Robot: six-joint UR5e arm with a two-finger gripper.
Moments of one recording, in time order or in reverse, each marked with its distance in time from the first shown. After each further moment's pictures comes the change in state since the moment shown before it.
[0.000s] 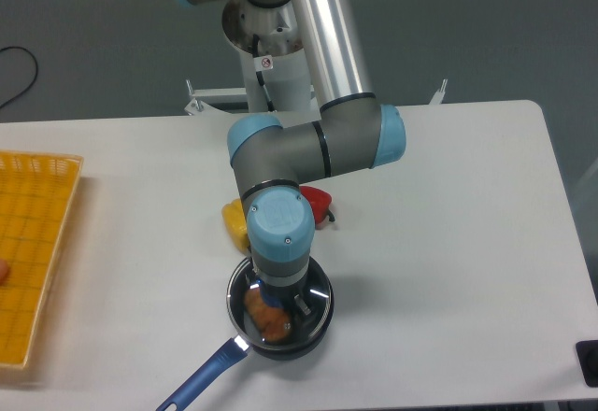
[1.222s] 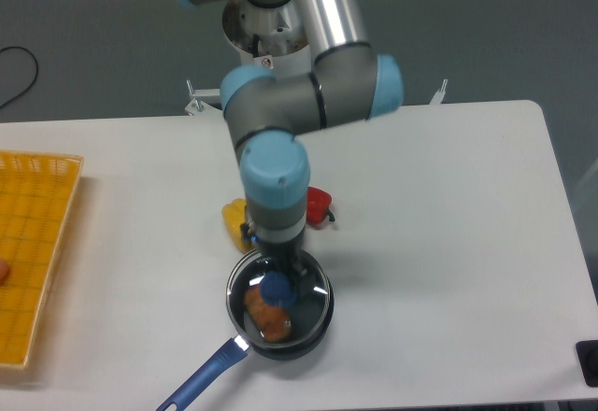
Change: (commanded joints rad) arm 0.087 0.229 -0.175 -0.011 0.002 0.146
